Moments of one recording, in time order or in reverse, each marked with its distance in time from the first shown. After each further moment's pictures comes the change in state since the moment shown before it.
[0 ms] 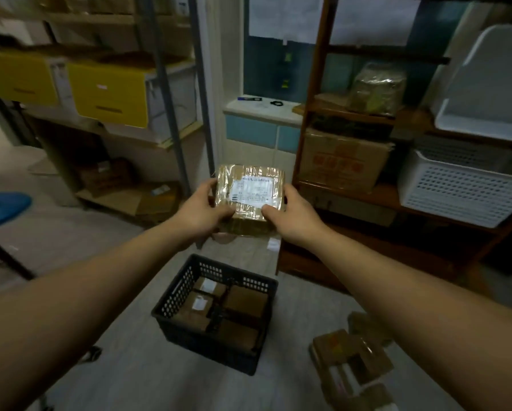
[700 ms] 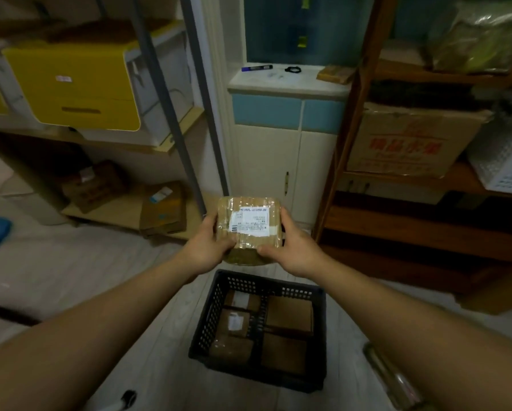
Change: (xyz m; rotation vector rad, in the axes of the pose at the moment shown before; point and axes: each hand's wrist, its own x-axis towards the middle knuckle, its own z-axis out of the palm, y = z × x) left_hand 0.213 -0.127 -0.108 0.125 -0.226 -0.152; right_hand 0.195 0.029 0.169 0.176 -0.156 0.149
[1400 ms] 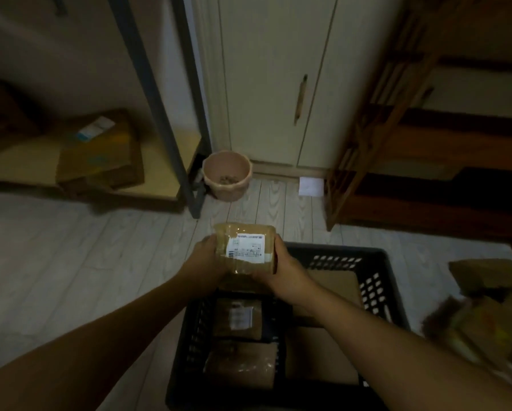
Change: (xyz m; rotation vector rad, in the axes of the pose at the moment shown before) left_hand 0.273 -0.427 0.084 0.250 -0.182 0.039; right_hand 0.207 0.371 0.259 0.102 -0.006 0.179
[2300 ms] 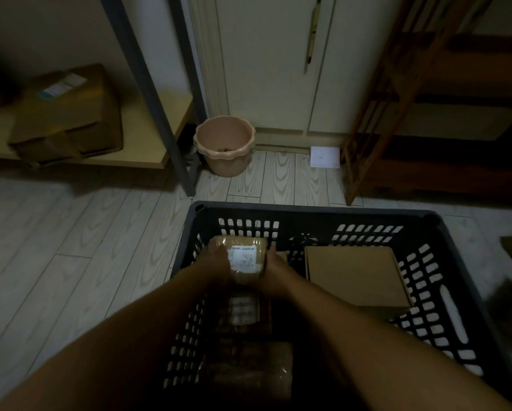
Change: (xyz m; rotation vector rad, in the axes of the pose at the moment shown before) left_hand 0.096 -0.118 0.096 0.566 -0.223 -0.201; right_hand 0.091 0.128 0.063 -0.210 -0.149 0.287
